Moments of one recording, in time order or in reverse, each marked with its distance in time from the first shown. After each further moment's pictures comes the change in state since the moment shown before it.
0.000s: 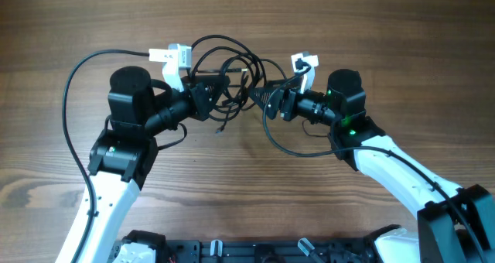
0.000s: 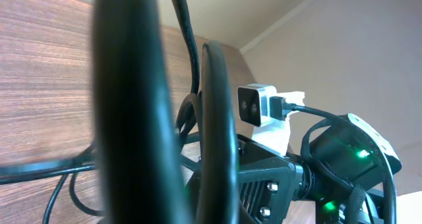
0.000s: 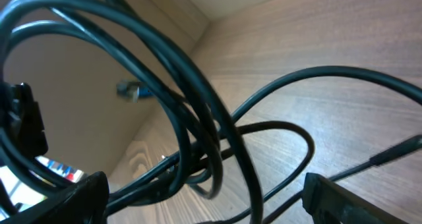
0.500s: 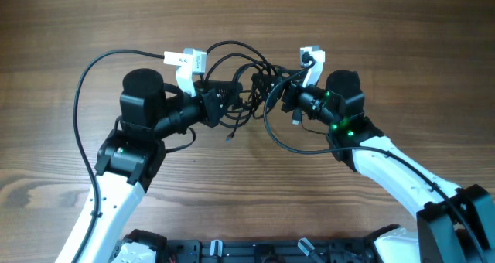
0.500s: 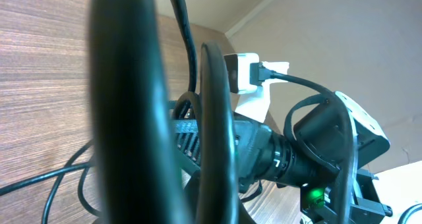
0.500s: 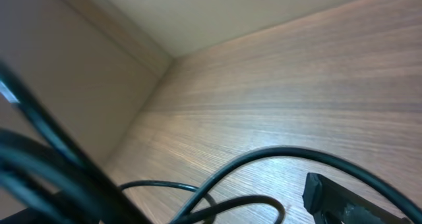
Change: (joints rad) left arm -0.077 0.000 0.000 0.000 0.008 0.003; right arm 0.014 0.000 0.000 0.027 0.229 0.005
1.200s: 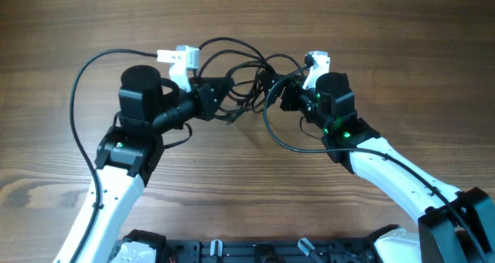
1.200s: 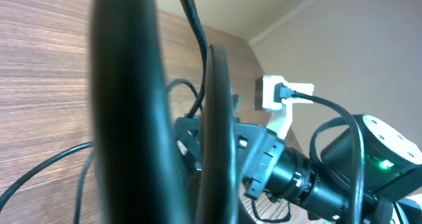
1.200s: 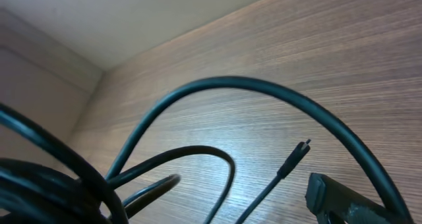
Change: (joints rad) left arm 0.052 0.034 -0.007 0.000 -0.053 0.003; right arm 0.035 -0.013 0.012 -0.172 0.274 0.004
